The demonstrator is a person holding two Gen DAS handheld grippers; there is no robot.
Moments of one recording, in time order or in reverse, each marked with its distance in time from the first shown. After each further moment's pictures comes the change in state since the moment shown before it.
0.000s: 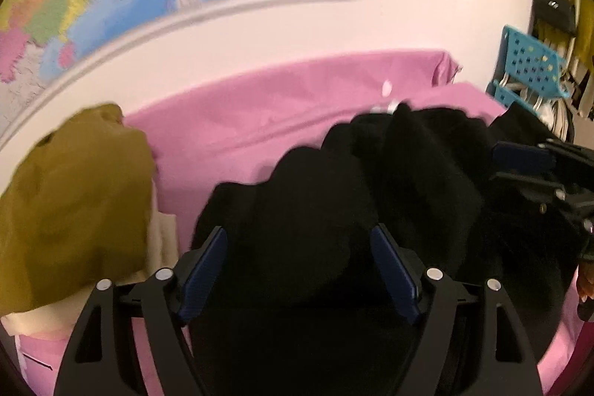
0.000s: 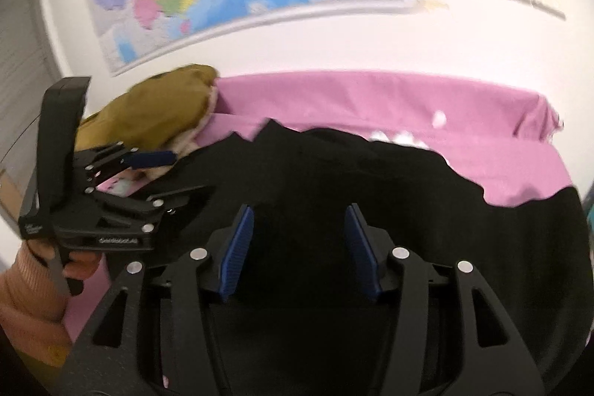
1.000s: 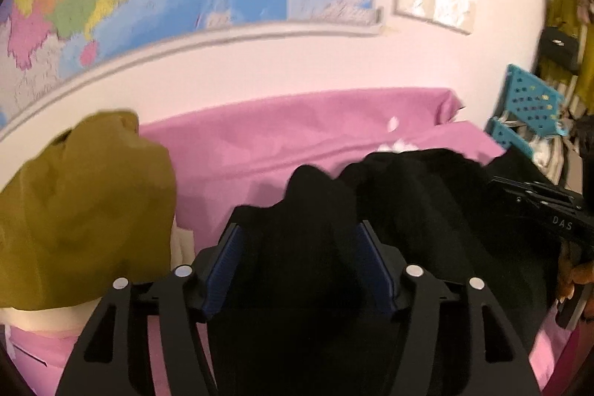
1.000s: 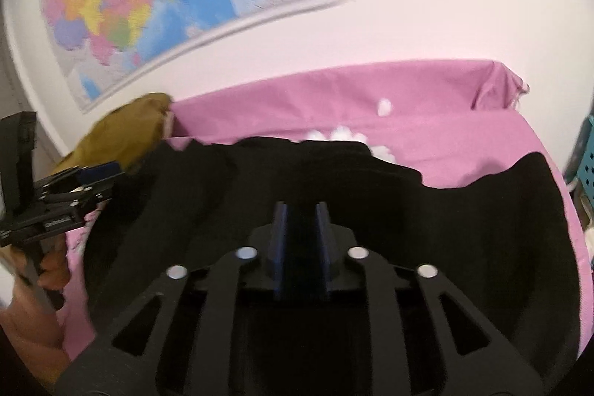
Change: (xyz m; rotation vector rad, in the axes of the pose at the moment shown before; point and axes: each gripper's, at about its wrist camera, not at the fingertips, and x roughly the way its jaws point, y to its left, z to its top) left arm -0.034 0.018 0.004 -0.063 -0.135 -0.044; right arm -0.025 -0.041 -0.011 0.123 -0.062 -0.027
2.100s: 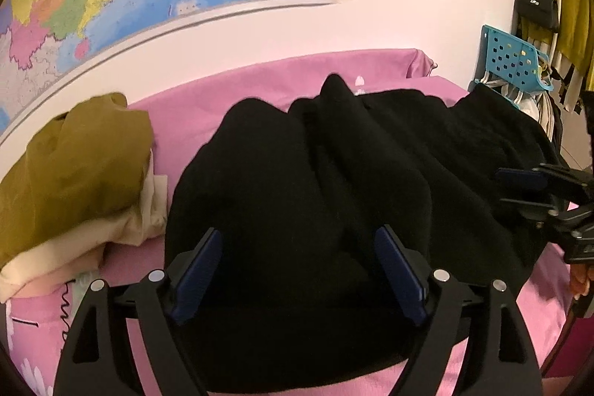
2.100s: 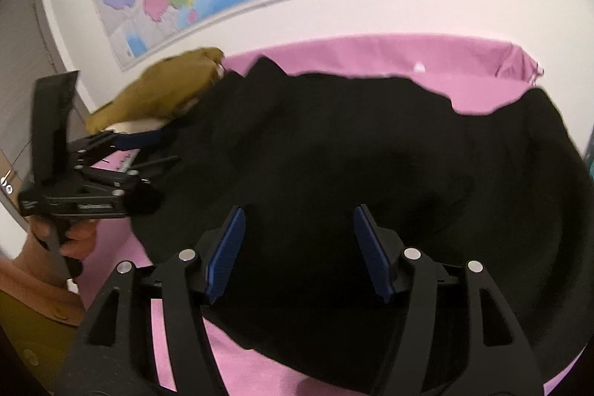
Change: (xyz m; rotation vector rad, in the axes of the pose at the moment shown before) left arm -0.012 -0.044 -0.056 0.069 0.061 0.018; right arm -0.034 0.025 -0.068 -0.074 0.072 0.069
